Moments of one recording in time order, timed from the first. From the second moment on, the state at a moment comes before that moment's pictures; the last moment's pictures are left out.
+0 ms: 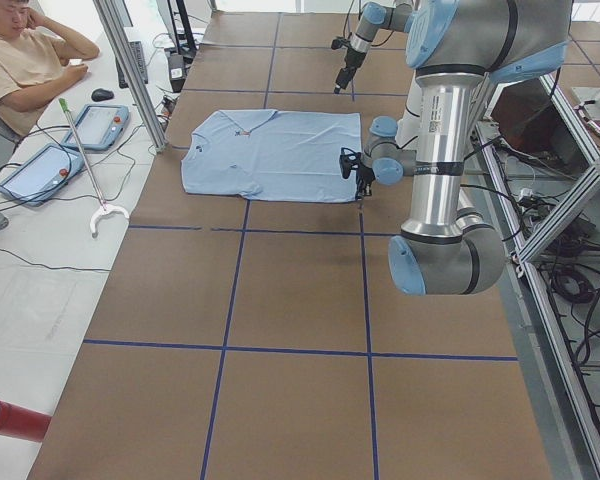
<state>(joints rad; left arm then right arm) -0.13 -1.67 -2.07 -1.83 -1.52 -1.64 0.14 -1.59 2.27 -1.28 1.32 1.96</state>
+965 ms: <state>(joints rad) -0.13 -1.68 -2.16 -1.83 -1.53 -1.64 0.03 -1.42 2.12 -1.52 1.23 2.15</state>
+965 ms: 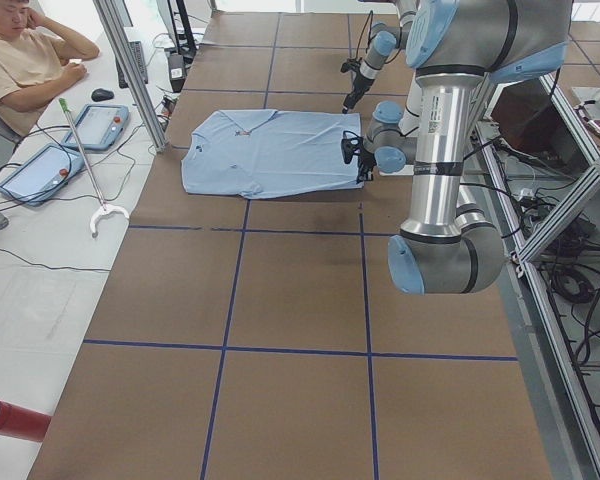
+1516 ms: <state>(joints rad) -0.13 -1.68 -2.16 -1.83 -1.53 -1.64 -0.01 -1.43 2.11 -1.54 1.23 2.15</state>
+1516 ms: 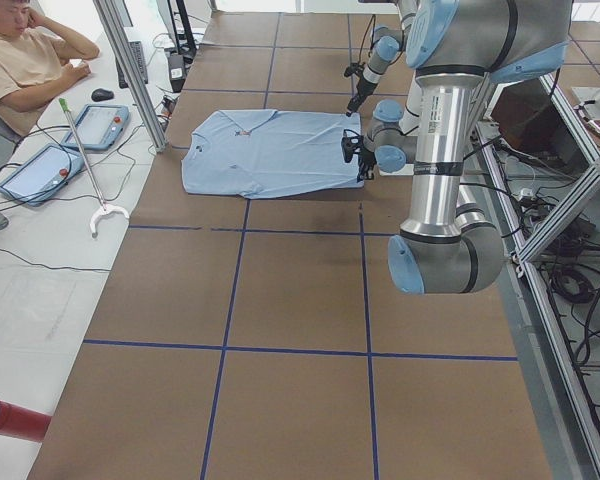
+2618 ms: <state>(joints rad) -0.13 -1.68 -2.16 -1.83 -1.53 -1.64 -0.04 -1.43 2.10 -1.57 1.23 2.15</state>
